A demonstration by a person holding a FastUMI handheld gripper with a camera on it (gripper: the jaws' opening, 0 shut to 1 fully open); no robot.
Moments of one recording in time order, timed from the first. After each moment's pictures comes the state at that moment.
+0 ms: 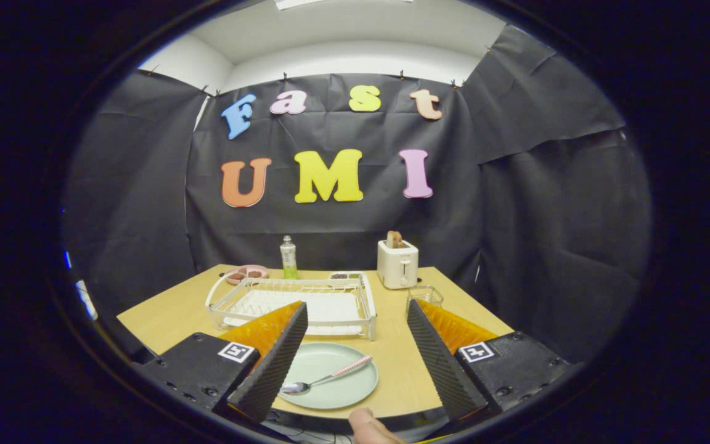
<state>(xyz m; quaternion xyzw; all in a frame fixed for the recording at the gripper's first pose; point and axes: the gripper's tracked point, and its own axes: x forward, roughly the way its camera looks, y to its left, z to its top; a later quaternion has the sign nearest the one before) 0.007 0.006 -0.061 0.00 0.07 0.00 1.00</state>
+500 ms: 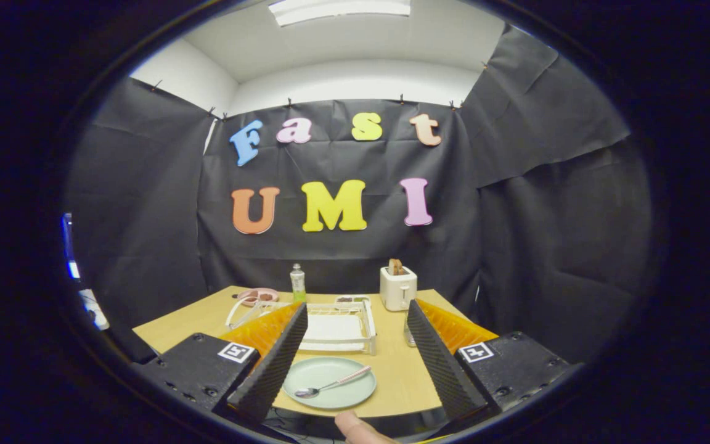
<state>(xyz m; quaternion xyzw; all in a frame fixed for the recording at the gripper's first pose) -0.044 0.003 -0.014 0.00 0.02 0.02 1.00</state>
